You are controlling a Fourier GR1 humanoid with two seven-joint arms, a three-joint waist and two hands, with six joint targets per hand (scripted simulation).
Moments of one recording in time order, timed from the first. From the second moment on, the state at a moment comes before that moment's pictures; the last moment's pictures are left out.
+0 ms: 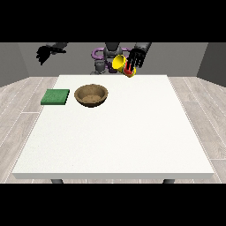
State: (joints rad) left arm -0.87 0.25 -0.31 -0.63 -0.91 0.50 0.16; right arm -0.18 -0.36 -0.33 -1.11 -0.22 0.43 -0.25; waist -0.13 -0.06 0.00
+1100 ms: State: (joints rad) left arm -1.06 0.05 -0.84 -0.52 -1.59 0.09 0.36; right arm -0.21 -0.38 -0.34 -1.00 -0.22 0.46 -0.29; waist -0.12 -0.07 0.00
